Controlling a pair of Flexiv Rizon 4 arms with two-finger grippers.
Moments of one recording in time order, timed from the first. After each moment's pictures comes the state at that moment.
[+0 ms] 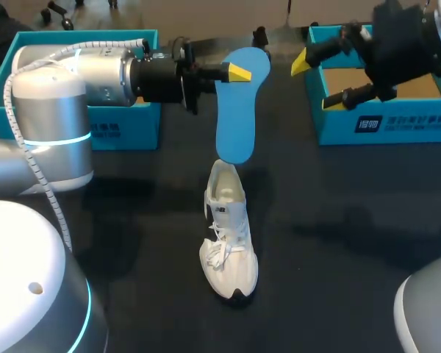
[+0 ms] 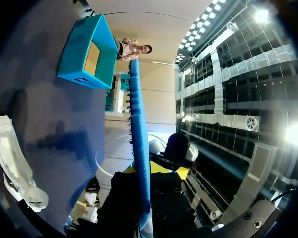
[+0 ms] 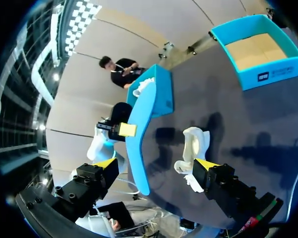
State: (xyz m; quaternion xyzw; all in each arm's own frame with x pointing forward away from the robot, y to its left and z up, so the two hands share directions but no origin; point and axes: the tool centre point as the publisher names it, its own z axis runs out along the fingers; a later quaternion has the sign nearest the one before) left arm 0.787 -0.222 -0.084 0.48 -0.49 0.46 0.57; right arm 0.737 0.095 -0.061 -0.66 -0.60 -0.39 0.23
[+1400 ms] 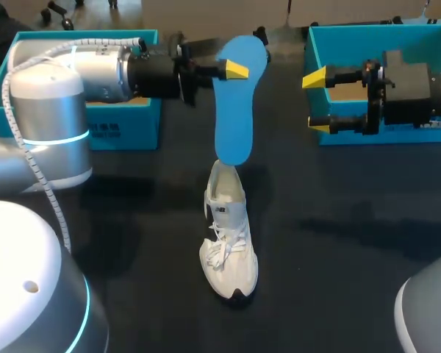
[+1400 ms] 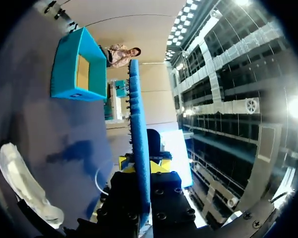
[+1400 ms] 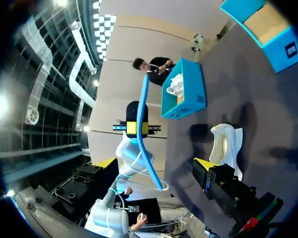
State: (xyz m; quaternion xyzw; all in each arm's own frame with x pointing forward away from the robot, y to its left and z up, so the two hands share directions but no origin) left arm 0.797 -0.217 -0.084 0.43 -0.54 0.51 0.51; right arm 0.744 0.092 -0.096 -0.58 -0.53 -0.50 0.36
